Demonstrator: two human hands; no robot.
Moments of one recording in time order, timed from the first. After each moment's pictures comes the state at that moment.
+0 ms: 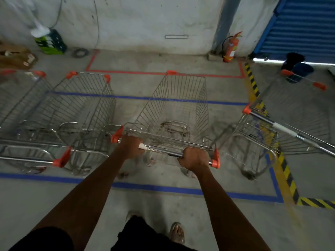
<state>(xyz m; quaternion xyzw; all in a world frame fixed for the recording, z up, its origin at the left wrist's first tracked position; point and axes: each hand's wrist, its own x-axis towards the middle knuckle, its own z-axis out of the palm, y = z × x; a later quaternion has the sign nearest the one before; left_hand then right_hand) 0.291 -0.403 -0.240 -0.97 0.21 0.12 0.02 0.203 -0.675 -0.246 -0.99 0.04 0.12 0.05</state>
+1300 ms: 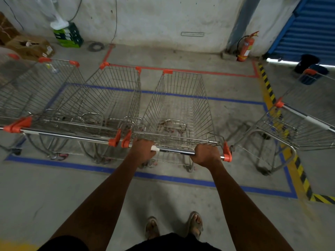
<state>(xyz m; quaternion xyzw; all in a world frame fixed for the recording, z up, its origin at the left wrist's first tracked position) 0.219 -0.247 -0.249 -0.98 0.18 0.13 -0.01 0.169 -0.532 -0.248 -0.99 0.00 0.13 0.01</state>
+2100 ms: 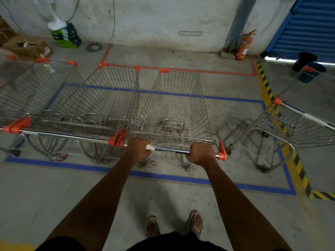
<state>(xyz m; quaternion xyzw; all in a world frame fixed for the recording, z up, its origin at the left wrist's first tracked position) 0.216 -0.231 -0.244 -0.97 0.18 0.14 -0.04 0.166 -0.516 -0.244 -0.99 -0.01 0.12 0.01</state>
